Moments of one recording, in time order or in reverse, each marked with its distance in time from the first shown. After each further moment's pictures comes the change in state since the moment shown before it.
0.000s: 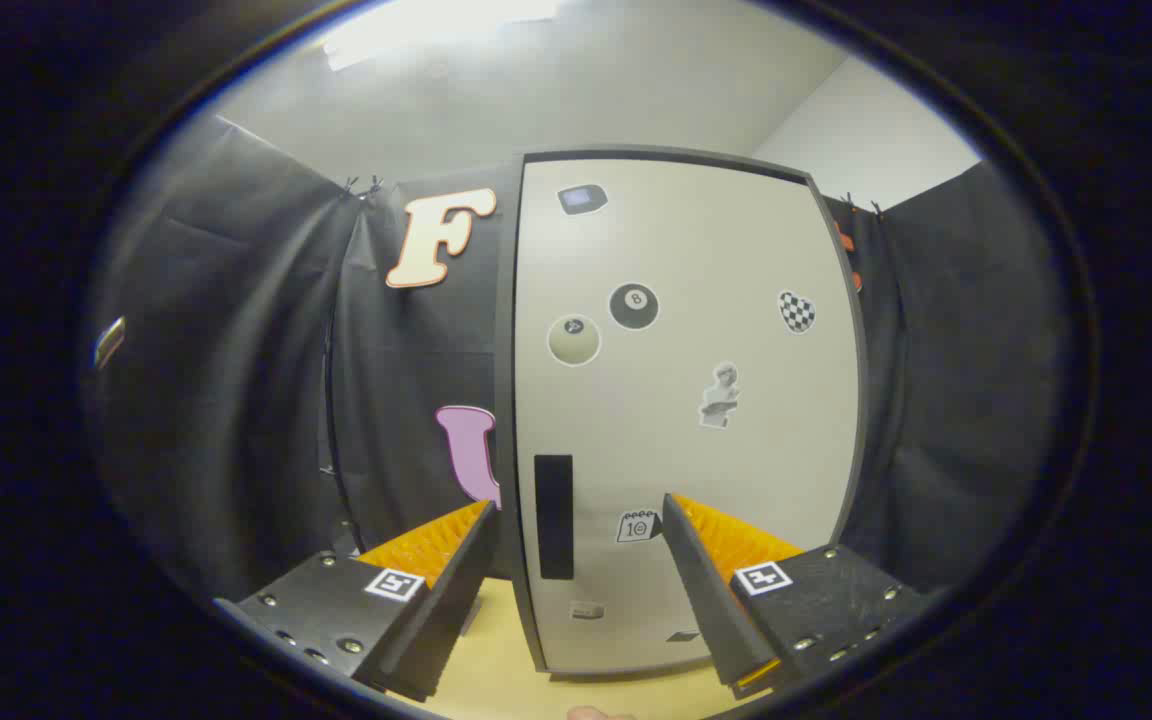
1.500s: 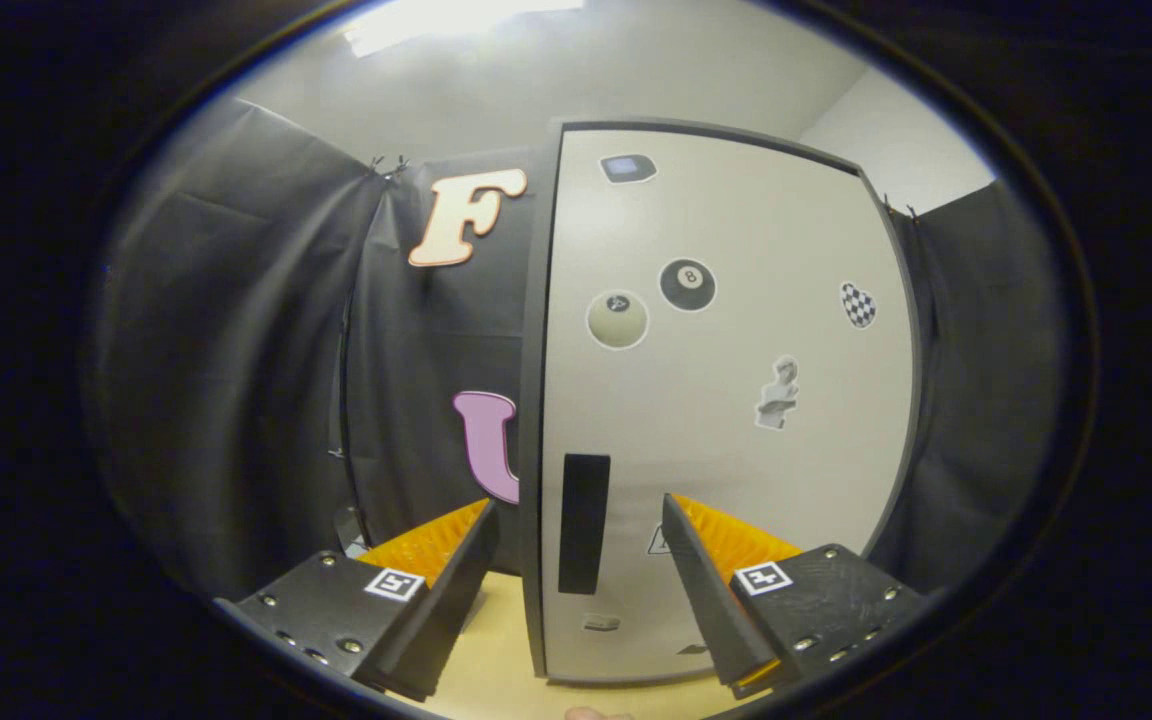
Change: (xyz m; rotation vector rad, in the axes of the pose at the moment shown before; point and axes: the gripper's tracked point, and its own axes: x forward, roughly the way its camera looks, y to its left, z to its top) arm 0.041 0.019 -0.021 -0.049 0.043 0.054
